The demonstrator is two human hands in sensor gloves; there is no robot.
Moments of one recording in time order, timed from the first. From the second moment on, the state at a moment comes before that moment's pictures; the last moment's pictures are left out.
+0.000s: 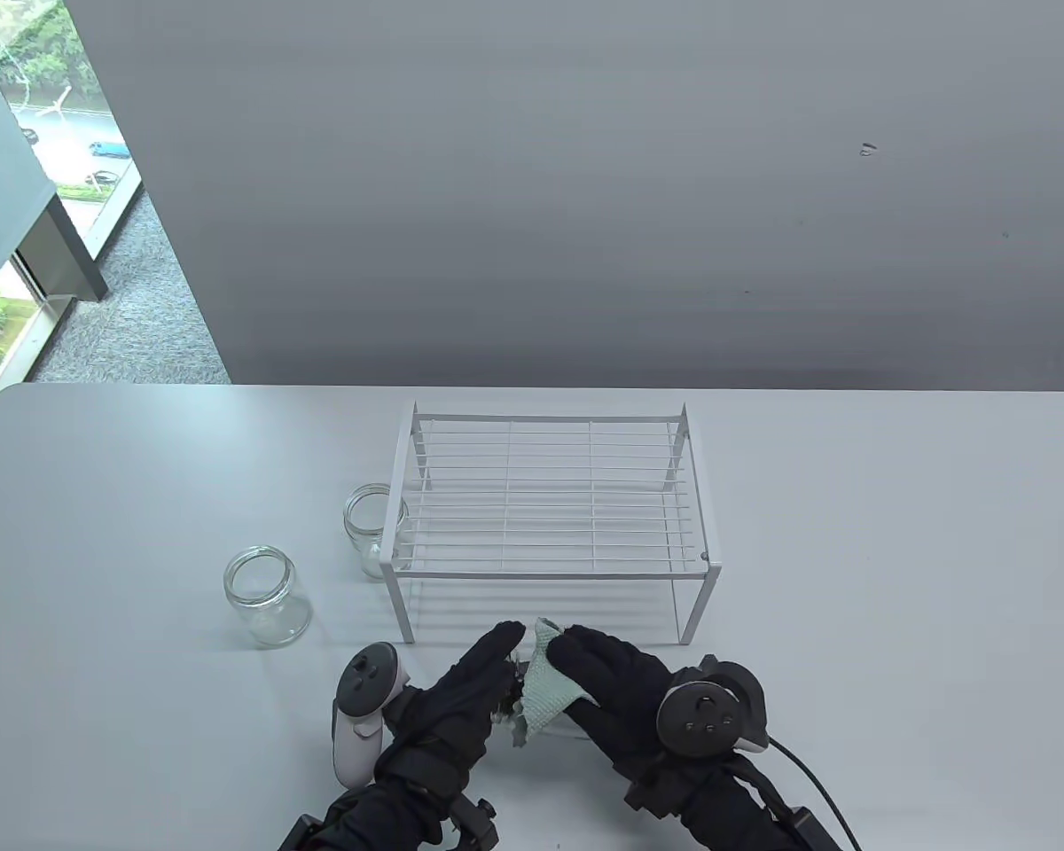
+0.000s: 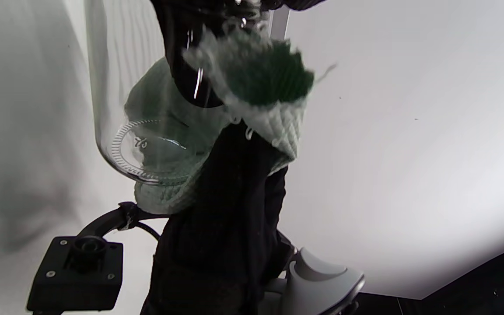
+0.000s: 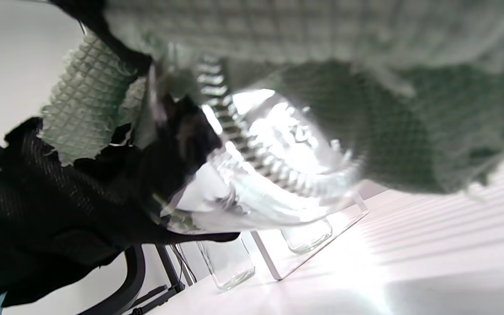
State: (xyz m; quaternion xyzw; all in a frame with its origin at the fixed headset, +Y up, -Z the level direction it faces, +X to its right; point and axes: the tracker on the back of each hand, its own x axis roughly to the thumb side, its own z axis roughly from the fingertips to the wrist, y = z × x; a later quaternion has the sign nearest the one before) left_hand -0.143 -0.756 -0.288 -0.19 -0.12 0.72 0.66; right_hand 0.108 -0.730 -0.294 0.38 -0.11 0.85 0.36
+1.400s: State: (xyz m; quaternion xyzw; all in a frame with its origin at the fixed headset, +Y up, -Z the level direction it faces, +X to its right) left_hand -0.125 -0.733 -0.280 -0.14 -0.23 0.66 0.70; right_hand 0.107 -0.808 -0.290 0.06 0.19 0.41 0.89
